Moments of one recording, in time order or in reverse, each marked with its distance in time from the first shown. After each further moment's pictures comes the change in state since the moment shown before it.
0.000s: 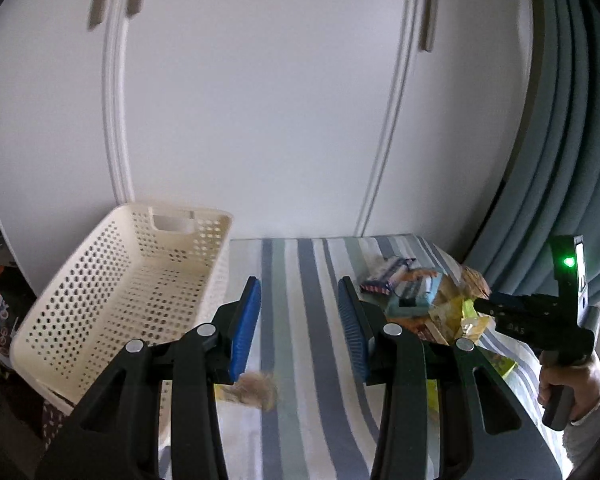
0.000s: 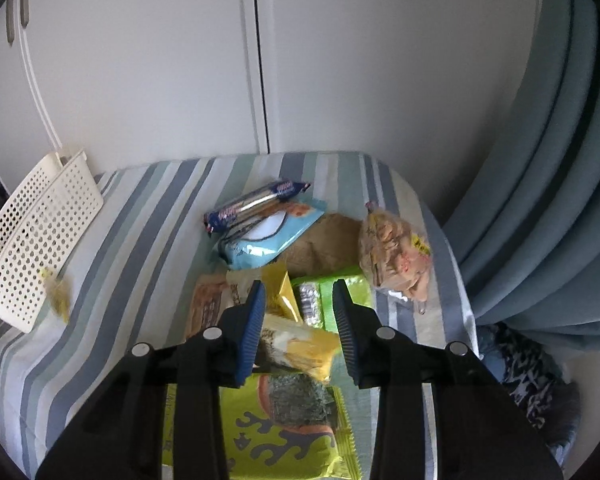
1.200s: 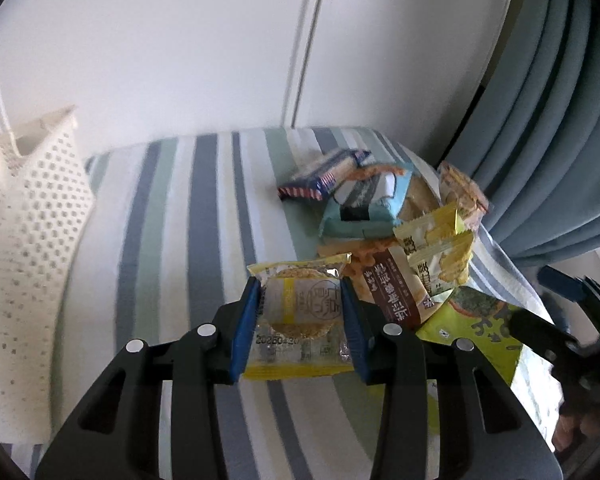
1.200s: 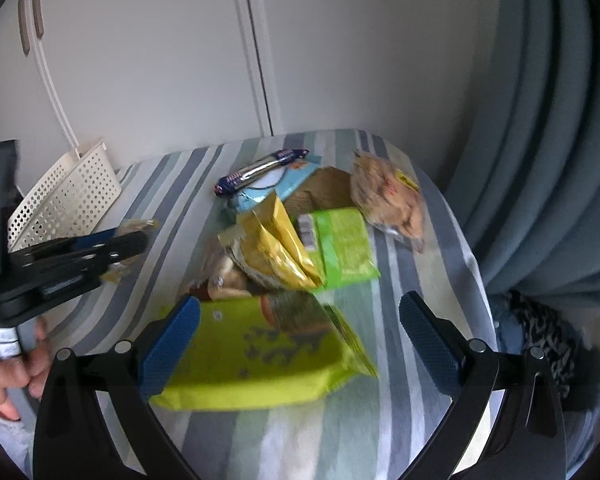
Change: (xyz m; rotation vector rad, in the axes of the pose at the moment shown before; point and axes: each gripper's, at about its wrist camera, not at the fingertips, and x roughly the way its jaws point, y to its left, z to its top) left arm 0.129 -0.085 -0.057 0.078 0.291 -0.137; right arm -0.018 -0.013 -0.049 0.050 -0.030 0.063
